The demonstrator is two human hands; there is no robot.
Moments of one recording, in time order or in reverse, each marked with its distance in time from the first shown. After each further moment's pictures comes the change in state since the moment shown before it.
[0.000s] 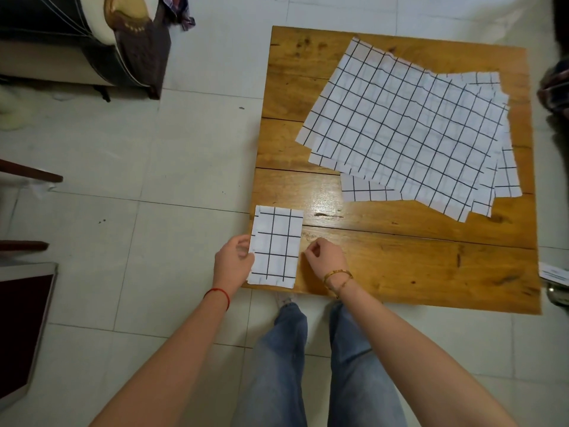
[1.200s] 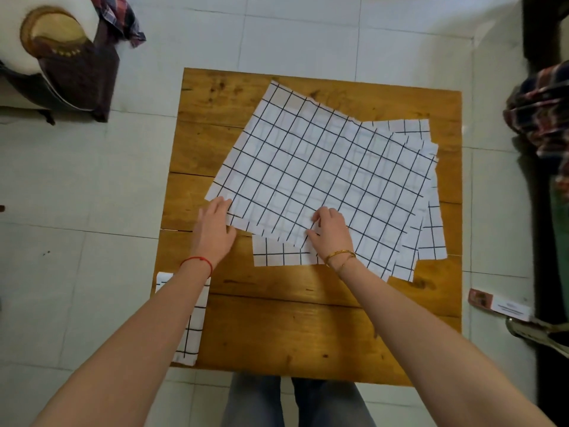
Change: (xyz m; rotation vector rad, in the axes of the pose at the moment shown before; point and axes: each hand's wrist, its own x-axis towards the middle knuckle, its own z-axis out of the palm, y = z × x) left_hand 0.124 0.215 0.126 0.574 0.020 0.234; right_hand 0.167 0.078 -0.225 -0.137 0.147 -0.219
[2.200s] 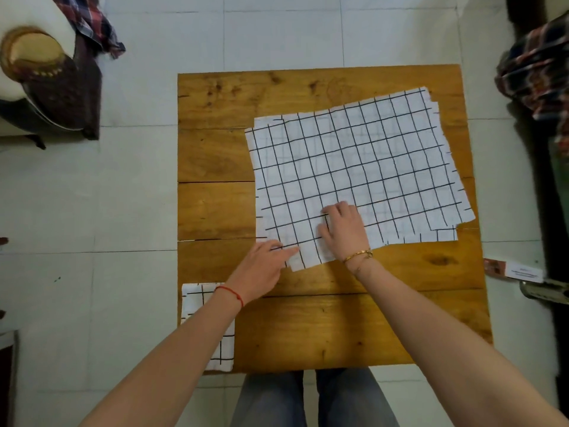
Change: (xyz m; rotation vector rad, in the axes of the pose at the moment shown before) left_hand -0.047 -0.001 0.012 0.157 -0.312 0.658; right_hand -0.014 -0.015 0.017 -0.229 0.106 -0.046
